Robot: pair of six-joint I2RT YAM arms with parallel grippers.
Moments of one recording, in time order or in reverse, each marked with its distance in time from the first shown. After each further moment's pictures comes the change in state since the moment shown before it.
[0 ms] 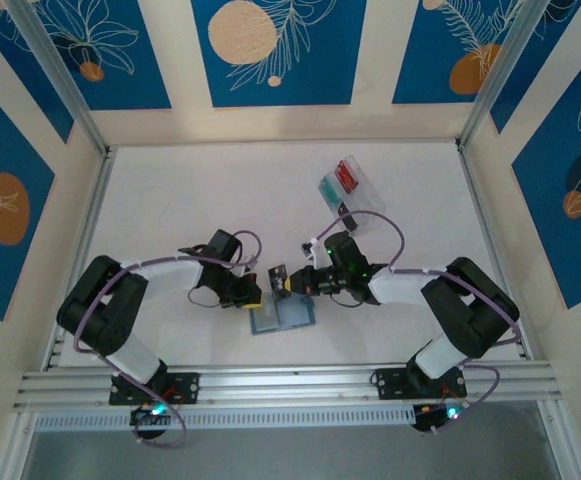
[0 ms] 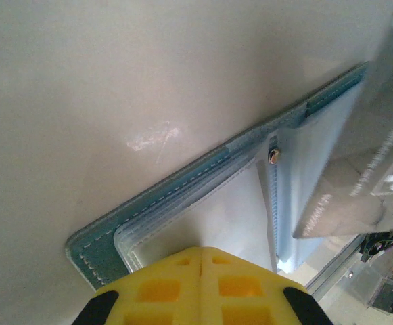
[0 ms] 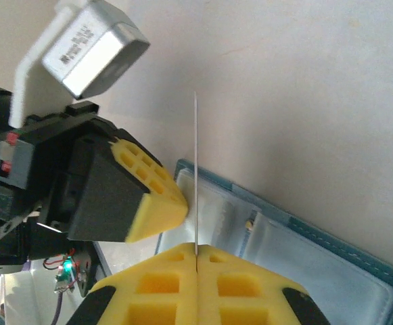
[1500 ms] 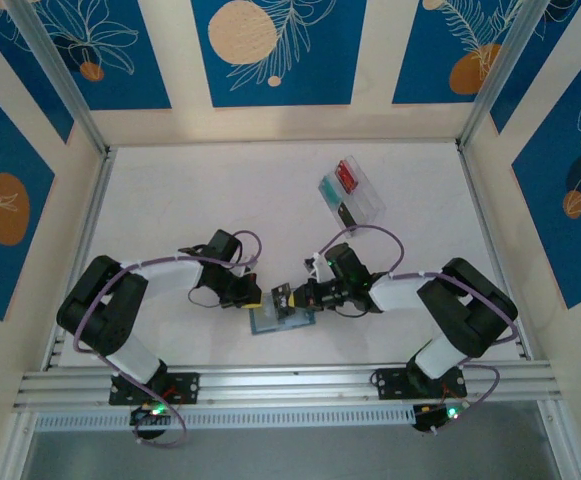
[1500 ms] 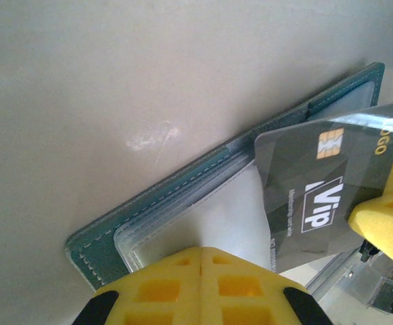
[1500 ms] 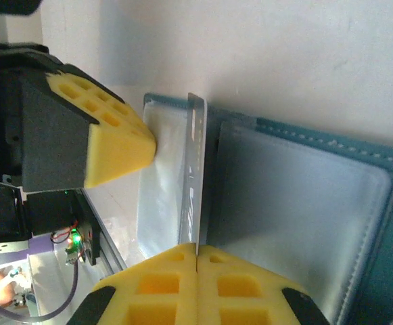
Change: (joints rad) left arm 0.000 0.000 0.000 0.000 0.000 0.000; right arm 0.031 0.001 -0.076 -0.018 -0.050 0.102
